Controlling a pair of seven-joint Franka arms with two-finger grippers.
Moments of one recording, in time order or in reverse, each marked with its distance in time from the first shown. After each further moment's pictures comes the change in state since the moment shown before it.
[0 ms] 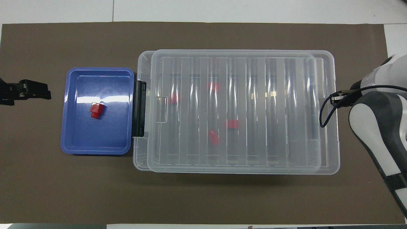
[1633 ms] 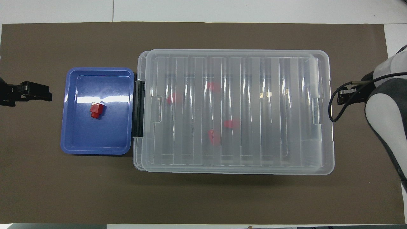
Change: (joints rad) left arm 0.002 0.000 -0.003 0.000 -0.001 -0.008 0.003; right arm -0.006 0.006 0.022 0.207 0.001 -0.221 0.028
